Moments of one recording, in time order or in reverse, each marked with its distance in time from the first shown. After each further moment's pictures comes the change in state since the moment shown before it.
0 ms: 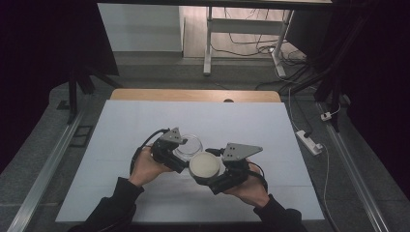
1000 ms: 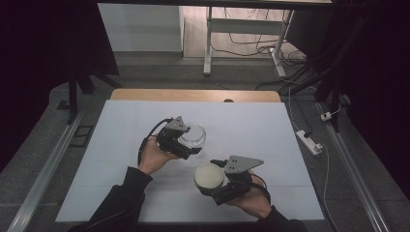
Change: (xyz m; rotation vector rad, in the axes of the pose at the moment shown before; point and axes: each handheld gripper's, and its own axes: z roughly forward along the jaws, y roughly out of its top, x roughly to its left) left arm 0.028 0.016 0.018 -0.047 0.064 -0.026; right arm 0.009 -0.037 -0.003 0.057 -0.038 0.024
